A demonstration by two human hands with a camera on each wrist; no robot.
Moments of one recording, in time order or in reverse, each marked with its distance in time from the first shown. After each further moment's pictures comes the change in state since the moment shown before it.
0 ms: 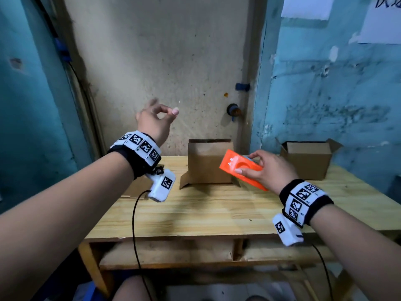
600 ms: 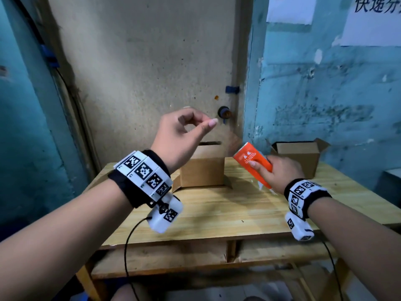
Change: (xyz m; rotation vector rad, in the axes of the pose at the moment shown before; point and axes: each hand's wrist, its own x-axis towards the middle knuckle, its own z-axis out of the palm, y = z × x) left_hand -0.087 0.079 0.015 -0.186 -0.232 0.424; right_hand 0.003 0.058 -0.004 -0.259 0.098 -0.013
